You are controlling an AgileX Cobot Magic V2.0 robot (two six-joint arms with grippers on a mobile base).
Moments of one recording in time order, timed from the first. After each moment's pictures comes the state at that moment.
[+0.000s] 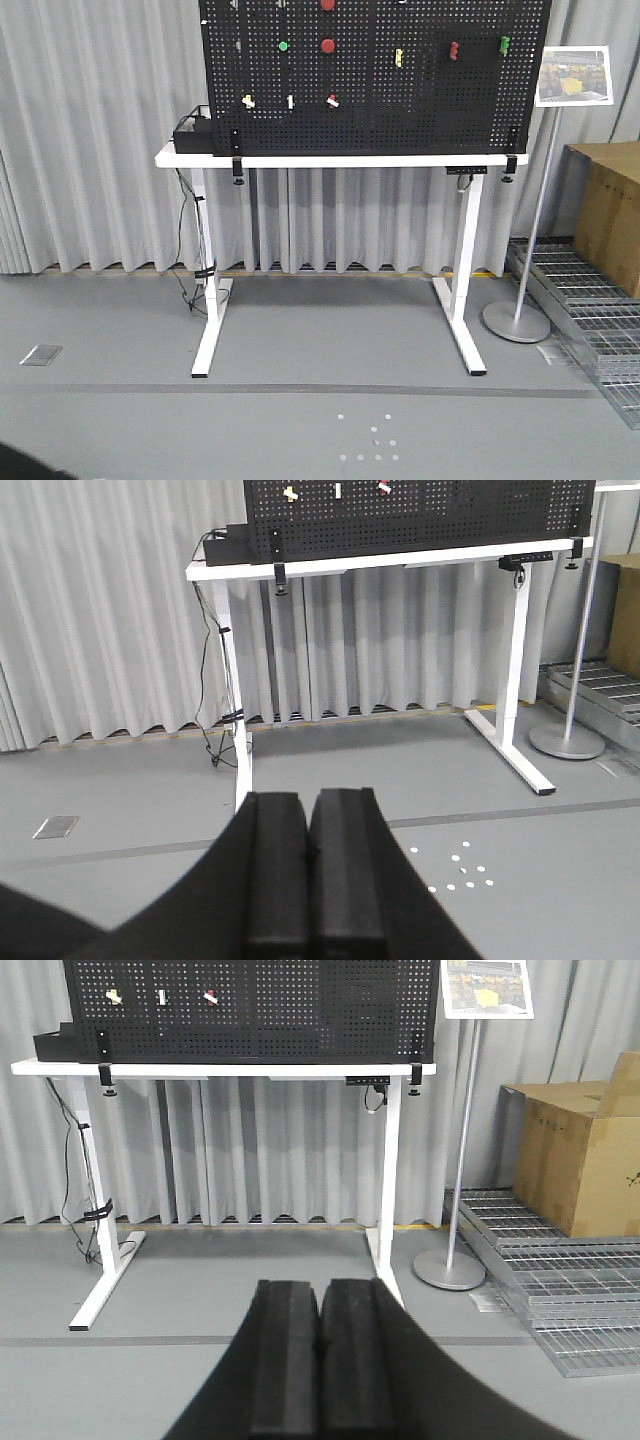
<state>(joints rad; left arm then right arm) -0.09 -0.01 0.03 0.09 0.13 -0.04 -0.04 -0.01 0.03 0.03 0.10 -0.06</state>
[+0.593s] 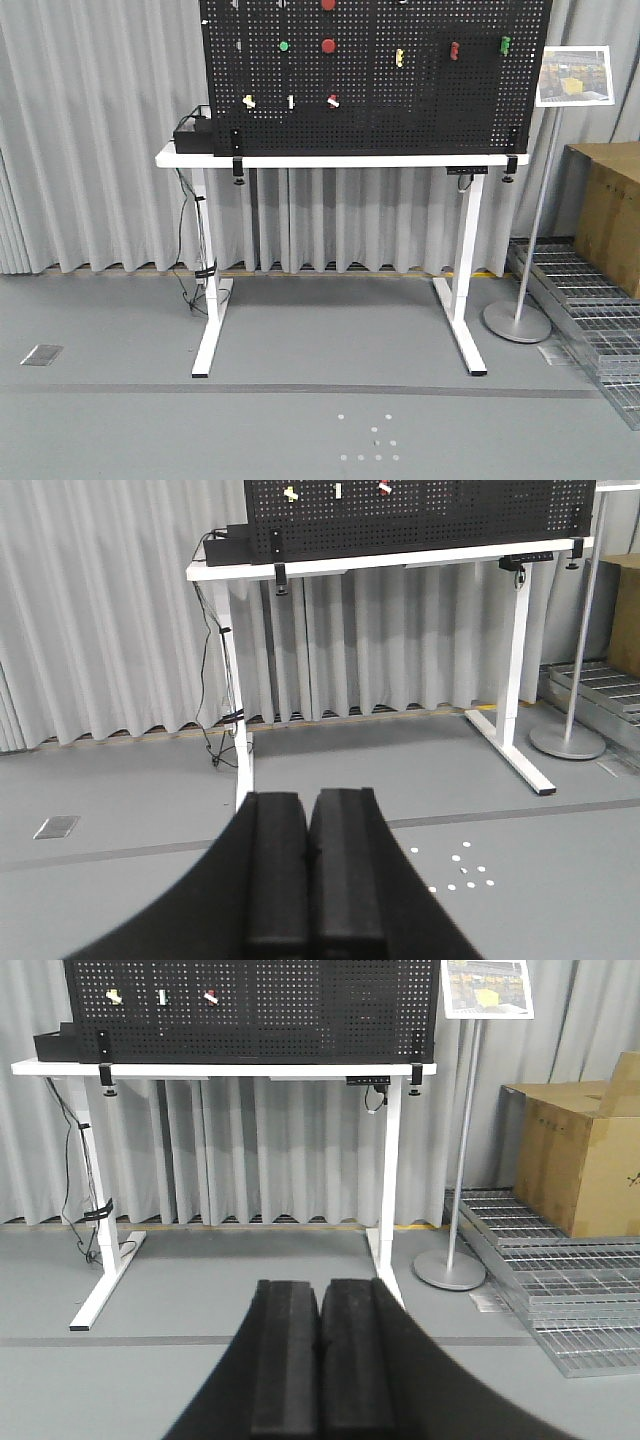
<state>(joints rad) -0.09 -0.01 0.03 0.09 0.13 -0.04 -0.04 -0.01 0.03 0.03 0.10 -0.06</state>
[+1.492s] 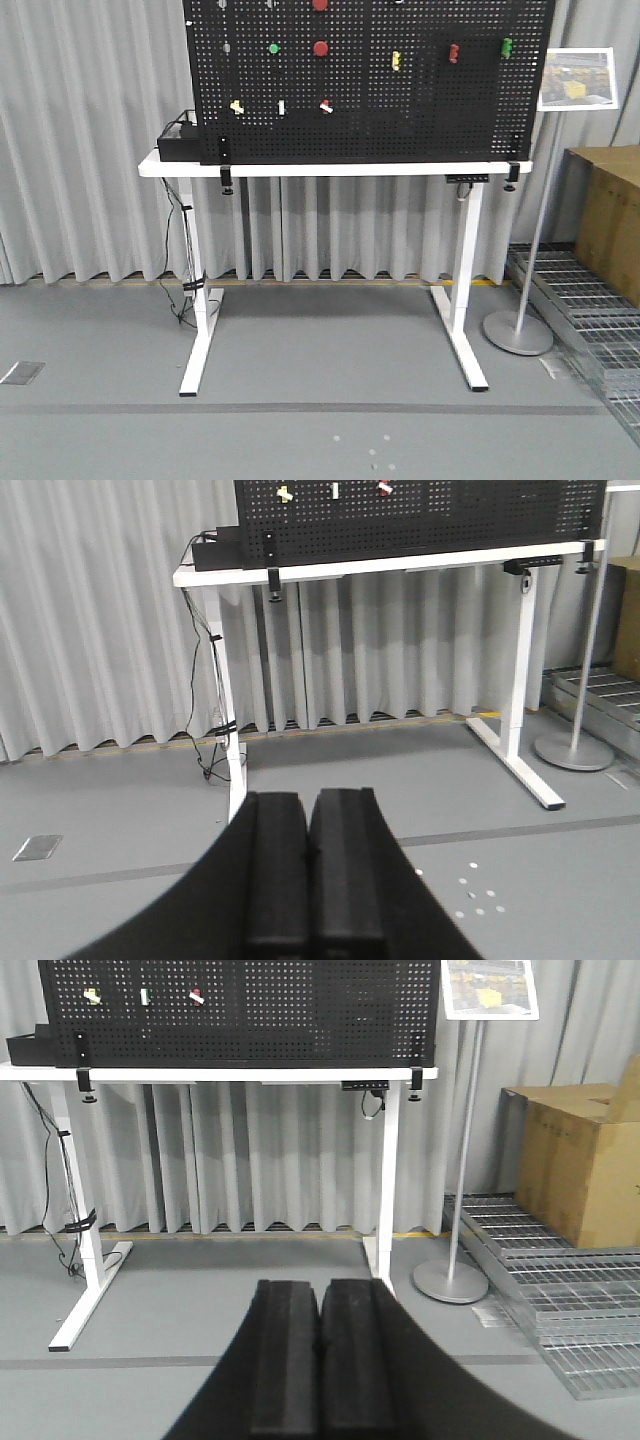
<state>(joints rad) -0.09 -0.01 0.03 0.09 0.13 -0.04 -0.04 -0.01 0.03 0.03 0.10 -0.06</state>
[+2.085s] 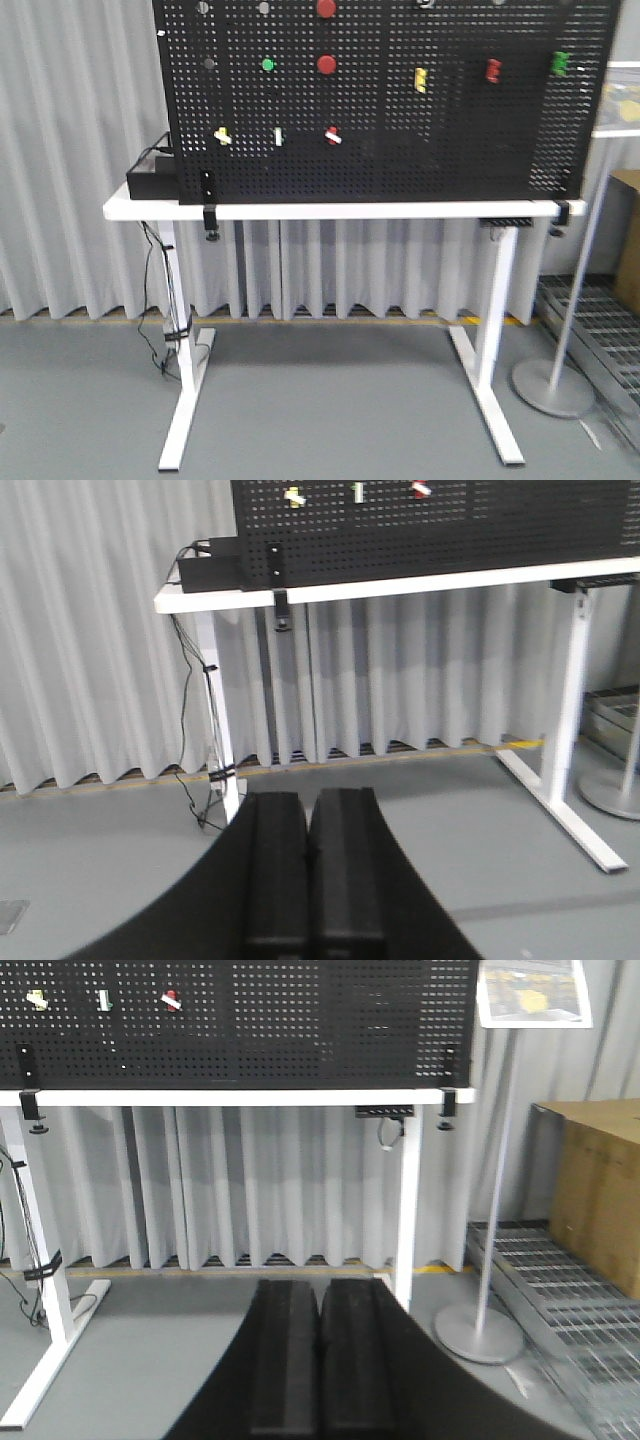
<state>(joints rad) -0.09 -0.01 0.03 0.09 0.13 -0.04 -0.04 -0.01 0.03 0.03 0.10 -0.06</state>
